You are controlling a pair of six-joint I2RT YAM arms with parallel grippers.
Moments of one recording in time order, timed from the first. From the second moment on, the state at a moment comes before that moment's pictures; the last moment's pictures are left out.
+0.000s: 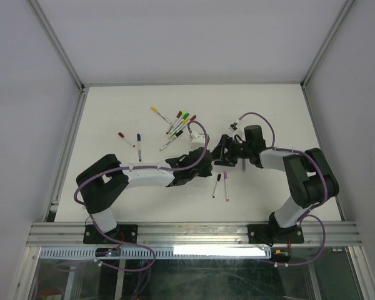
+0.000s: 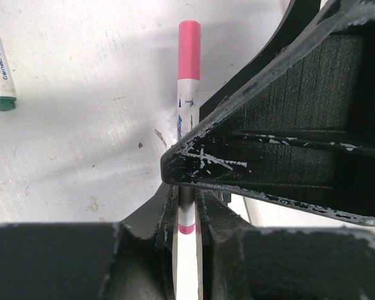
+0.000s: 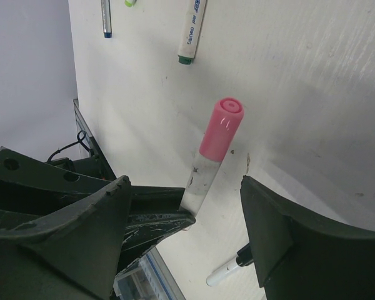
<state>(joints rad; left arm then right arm) -1.05 1.75 0.99 0.07 -0.33 -0.77 0.30 1.63 0.67 0.21 -0.80 0.64</state>
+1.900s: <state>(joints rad) -1.03 1.70 0.91 0.17 -0.25 -0.81 0.30 1.64 0.71 0.14 -0.90 0.66</state>
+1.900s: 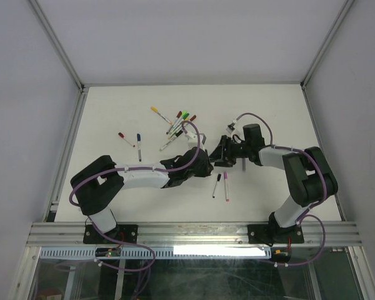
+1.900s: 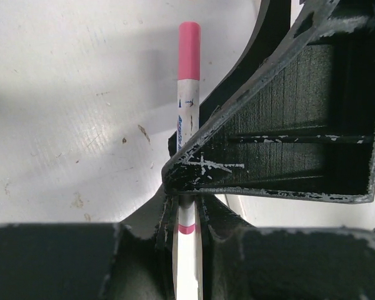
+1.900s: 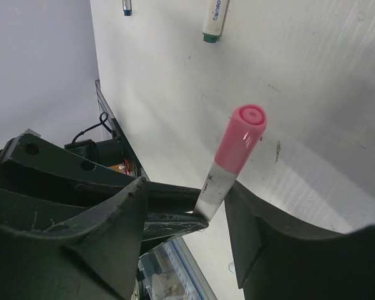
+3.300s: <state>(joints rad) -1.03 1.67 0.84 0.24 -0.22 -0.85 0.28 1.65 0.71 0.12 -0.86 0.61</state>
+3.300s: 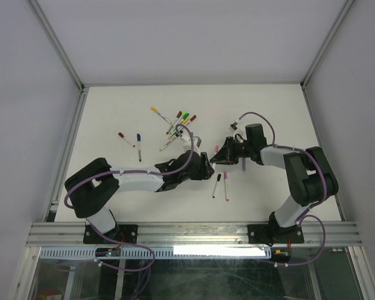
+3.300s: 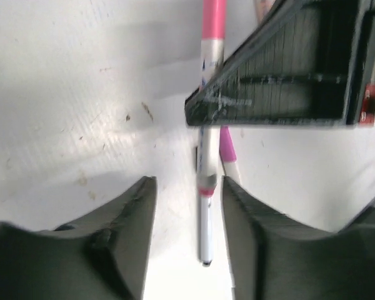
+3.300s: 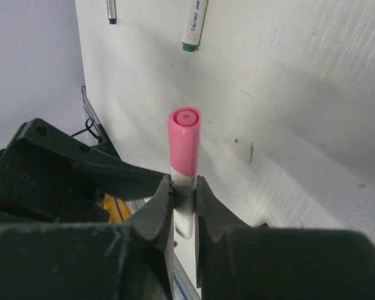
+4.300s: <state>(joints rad) -0.78 1.11 0.22 1.01 0.14 -0.82 0.25 1.53 0.93 -0.33 -1.11 0.02</state>
